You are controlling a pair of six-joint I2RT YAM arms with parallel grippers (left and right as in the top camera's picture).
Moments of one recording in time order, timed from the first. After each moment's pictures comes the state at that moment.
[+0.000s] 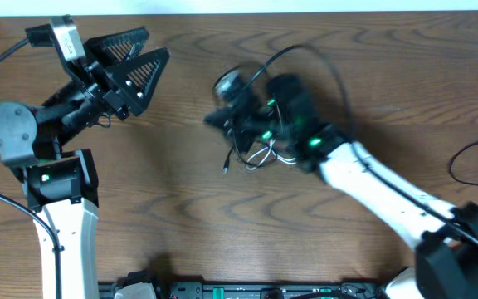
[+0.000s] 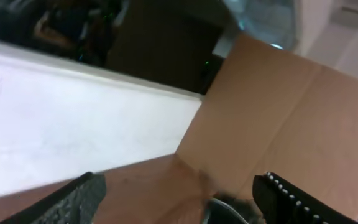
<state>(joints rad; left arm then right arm) 0.23 1.14 1.07 0.48 1.10 -0.86 0.62 1.64 1.16 0.15 -0.65 0.18</state>
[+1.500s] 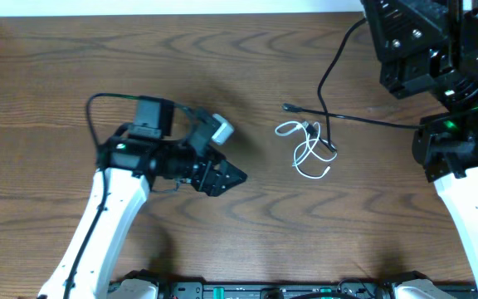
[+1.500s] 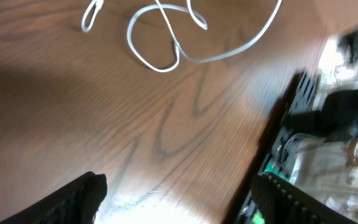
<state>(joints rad) -0.21 1.31 1.05 -0.95 0.81 0.33 0.22 1.30 1.37 0.97 -0.74 0.98</state>
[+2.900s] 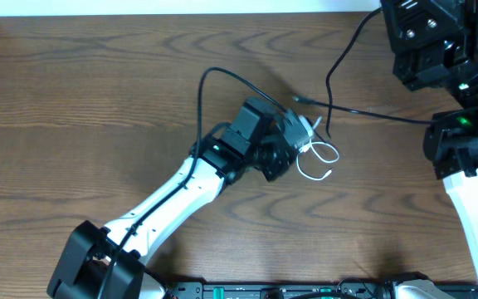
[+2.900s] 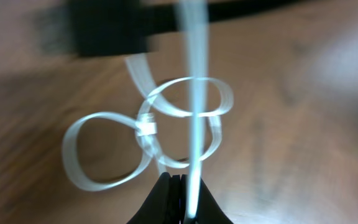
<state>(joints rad) -0.64 1.56 1.04 -0.31 0.41 0.22 0.15 1.30 1.39 0.92 -0.76 0.98</state>
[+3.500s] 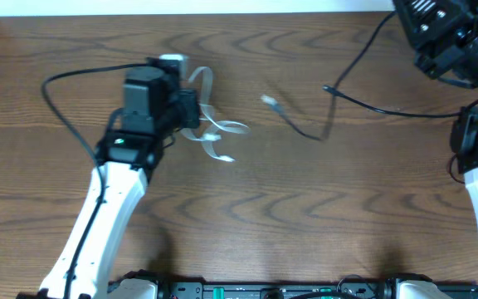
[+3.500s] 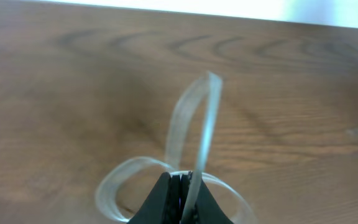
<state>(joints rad) -0.15 1.33 1.04 -0.38 0.17 -0.19 -0.03 1.30 1.39 0.66 -0.95 0.98</state>
